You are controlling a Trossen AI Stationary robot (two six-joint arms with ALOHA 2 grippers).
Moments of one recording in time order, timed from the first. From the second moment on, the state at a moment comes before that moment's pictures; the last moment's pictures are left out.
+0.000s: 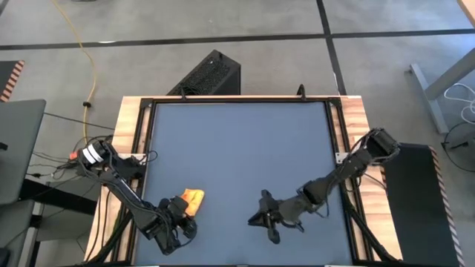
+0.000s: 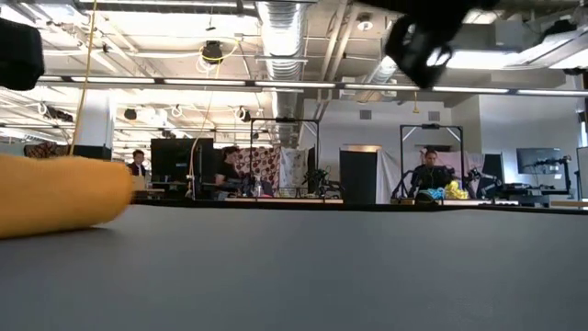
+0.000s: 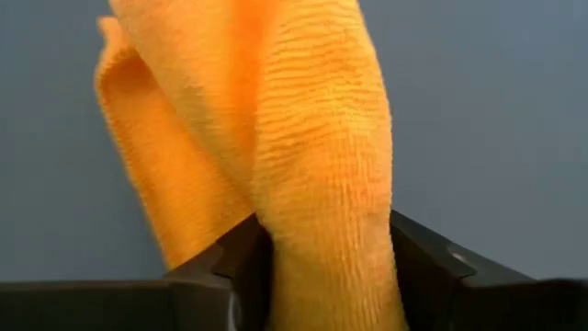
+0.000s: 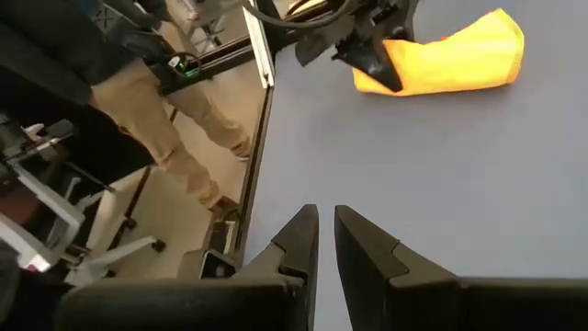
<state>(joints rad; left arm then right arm) -0.90 1.71 0.90 -0.56 -0.51 -1.83 0.55 1.64 0.91 0.34 0.21 0.58</state>
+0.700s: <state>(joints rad) -0.99 1.61 0.82 -0.51 -0.54 -1.82 0.40 1.66 0.91 0.45 0.13 0.32</state>
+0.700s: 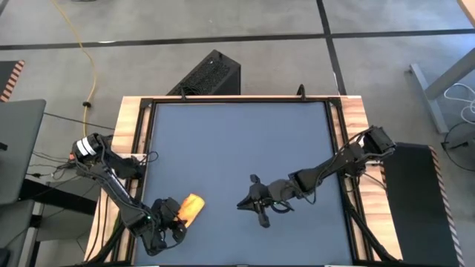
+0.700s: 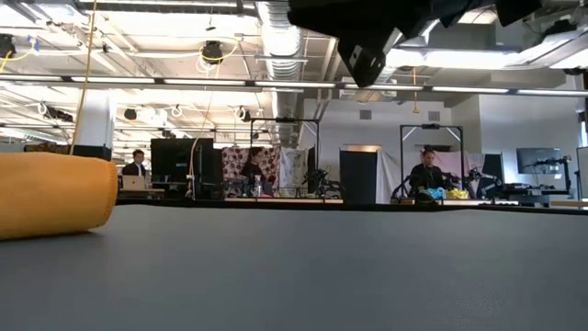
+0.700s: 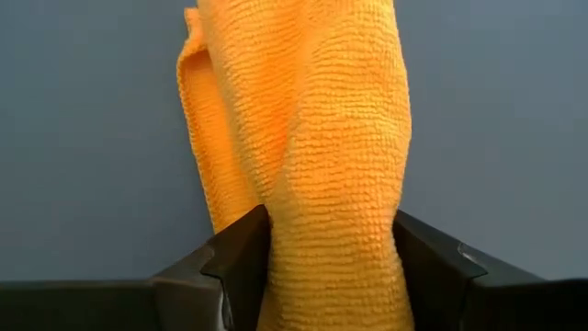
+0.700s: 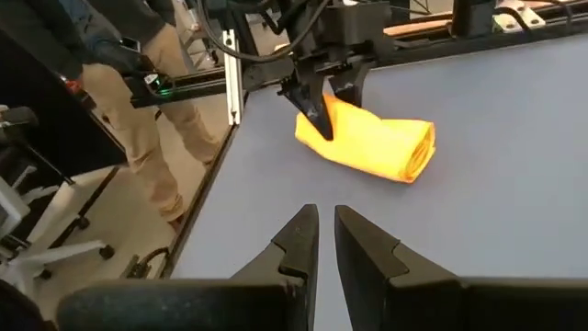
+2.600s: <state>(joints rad) -0.66 1.57 0.82 -0.18 -0.24 -1.22 0.43 1.71 0.91 0.45 0.10 0.42</state>
